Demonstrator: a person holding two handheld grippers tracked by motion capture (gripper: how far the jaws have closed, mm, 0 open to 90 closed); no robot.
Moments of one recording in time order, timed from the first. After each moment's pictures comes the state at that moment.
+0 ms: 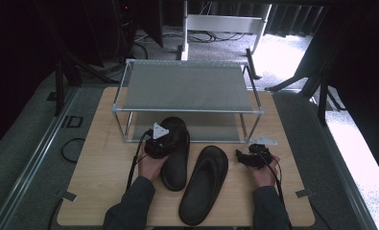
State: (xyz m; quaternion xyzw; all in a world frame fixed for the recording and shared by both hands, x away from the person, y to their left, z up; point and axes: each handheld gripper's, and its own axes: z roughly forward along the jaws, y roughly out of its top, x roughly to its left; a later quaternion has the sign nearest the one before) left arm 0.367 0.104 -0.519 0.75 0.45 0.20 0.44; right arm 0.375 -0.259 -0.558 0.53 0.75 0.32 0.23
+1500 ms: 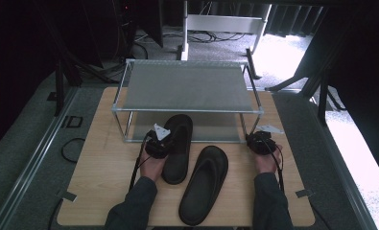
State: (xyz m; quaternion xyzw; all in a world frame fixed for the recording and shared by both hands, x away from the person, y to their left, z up) left arm 0.373 0.098 -0.531 0.73 0.49 0.26 0.39; right arm 0.406 -0.268 -0.533 0.55 0.71 0.35 0.27
